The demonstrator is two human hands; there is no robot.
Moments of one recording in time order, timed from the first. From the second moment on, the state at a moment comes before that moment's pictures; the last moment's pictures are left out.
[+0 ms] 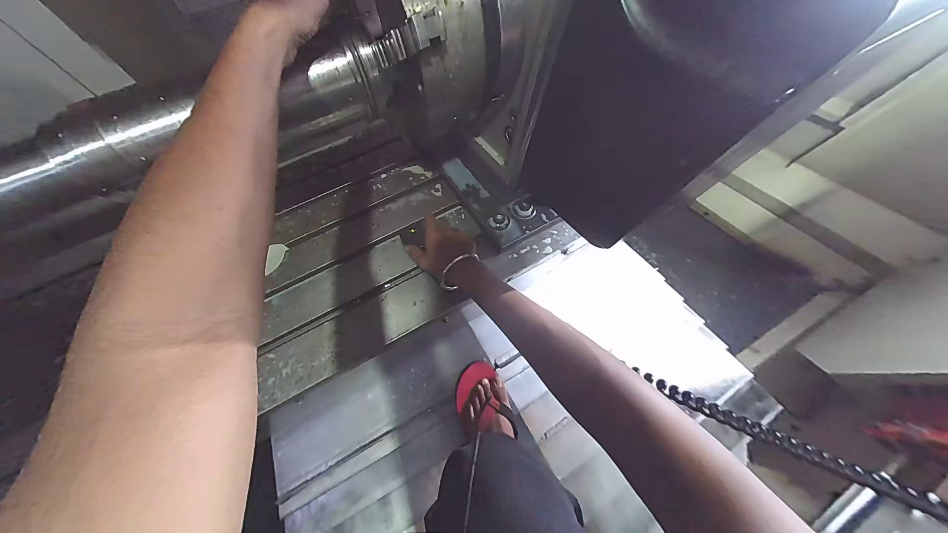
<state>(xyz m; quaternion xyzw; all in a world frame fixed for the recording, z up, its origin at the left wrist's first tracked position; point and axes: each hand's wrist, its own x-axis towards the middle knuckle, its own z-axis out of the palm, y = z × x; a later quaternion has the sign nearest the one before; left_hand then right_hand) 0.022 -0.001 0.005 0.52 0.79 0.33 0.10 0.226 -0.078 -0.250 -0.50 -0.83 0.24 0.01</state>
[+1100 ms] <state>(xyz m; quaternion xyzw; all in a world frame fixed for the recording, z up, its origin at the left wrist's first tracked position) 0.007 0.013 0.001 0.52 0.77 0.35 0.09 0.226 -0.077 -0.255 -0.49 -0.84 0.24 0.02</state>
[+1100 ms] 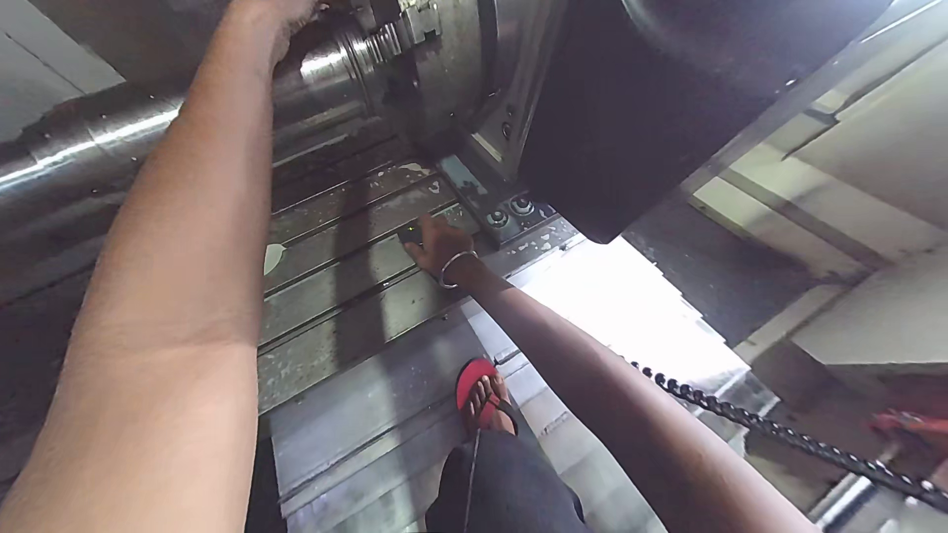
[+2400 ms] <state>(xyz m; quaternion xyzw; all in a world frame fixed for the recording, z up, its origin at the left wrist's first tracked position) 0.023 0.001 0.009 0.53 0.78 0.32 0.09 0.226 -0.078 -0.248 -0.49 -0.84 0.23 0.01</state>
